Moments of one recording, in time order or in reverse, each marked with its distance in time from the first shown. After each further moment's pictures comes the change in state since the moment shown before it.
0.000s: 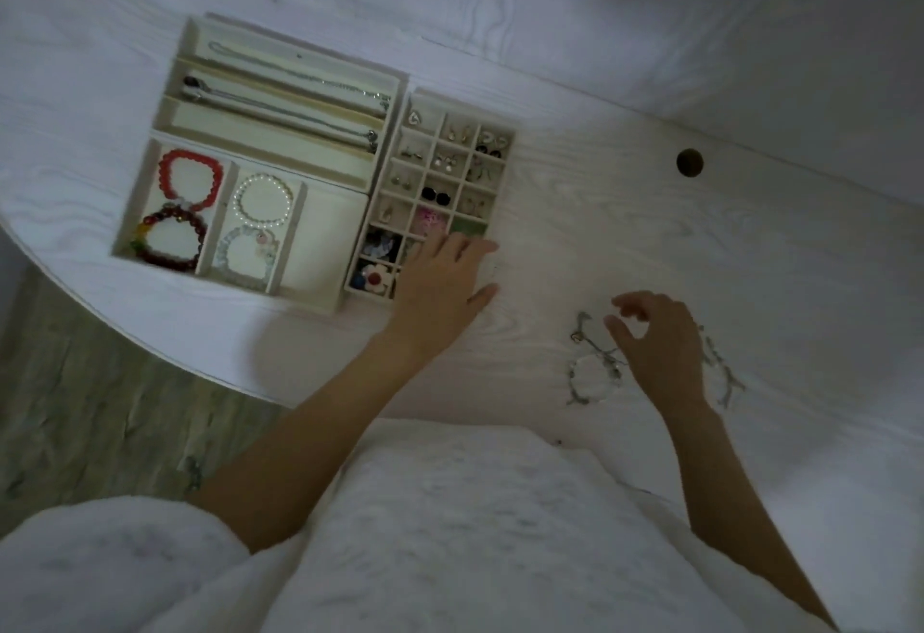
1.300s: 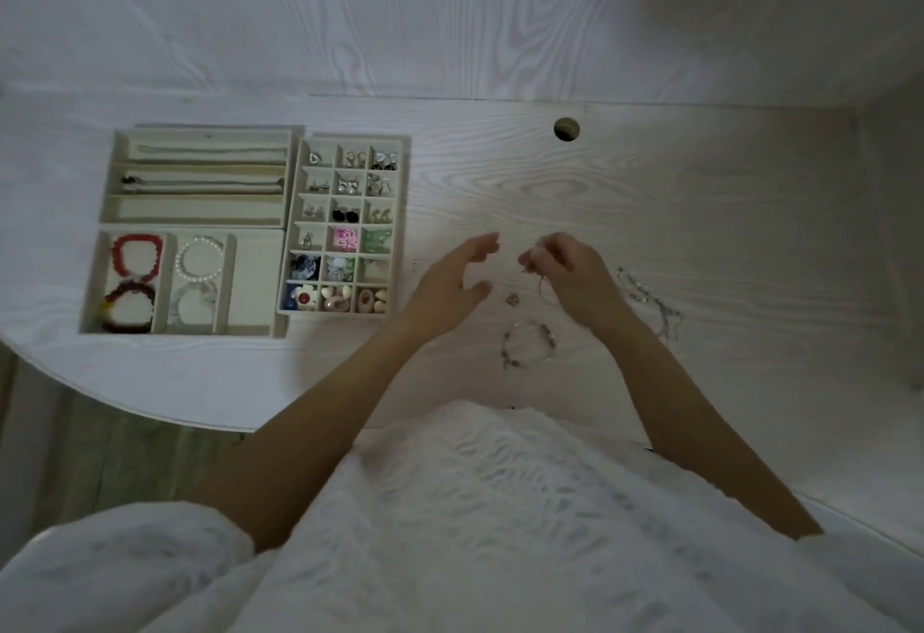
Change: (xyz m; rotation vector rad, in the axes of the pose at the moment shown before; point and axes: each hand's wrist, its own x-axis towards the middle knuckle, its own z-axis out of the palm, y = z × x) left_hand 0.012 0.091 0.027 -0.505 -0.415 -0.033; right_hand -0.010 -0.005 -0.035 0.783 -0.099 0.111
